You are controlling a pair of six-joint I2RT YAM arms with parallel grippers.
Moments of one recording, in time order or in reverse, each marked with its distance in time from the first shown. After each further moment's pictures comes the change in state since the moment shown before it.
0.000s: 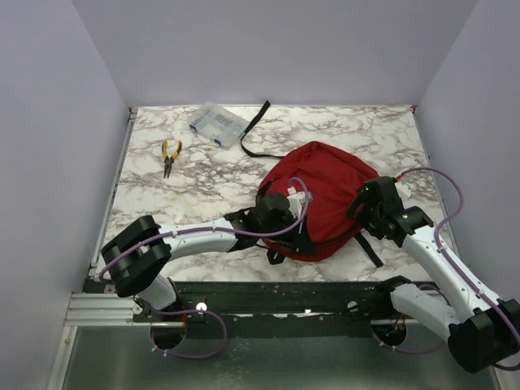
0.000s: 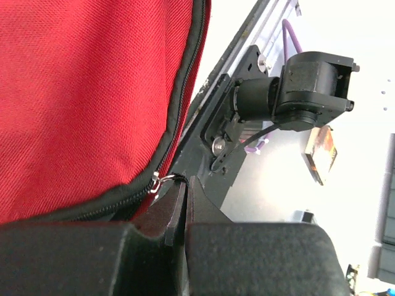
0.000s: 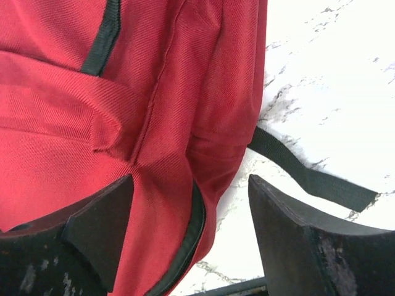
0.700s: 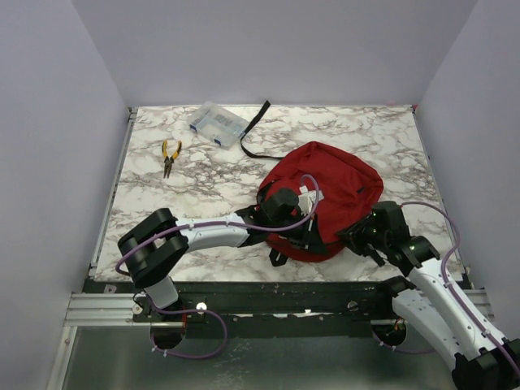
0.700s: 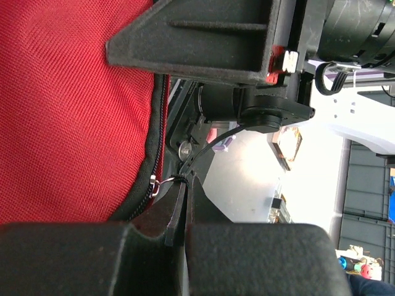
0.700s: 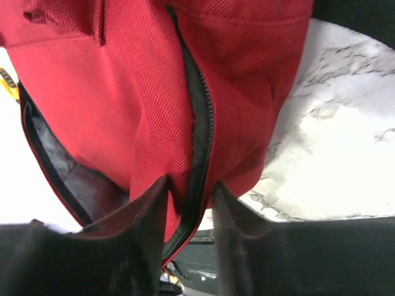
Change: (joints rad) left arm -0.011 0.145 0.096 0.098 0.152 -0.090; right arm 0.000 -0.277 -0.203 -0.003 -0.365 0.293
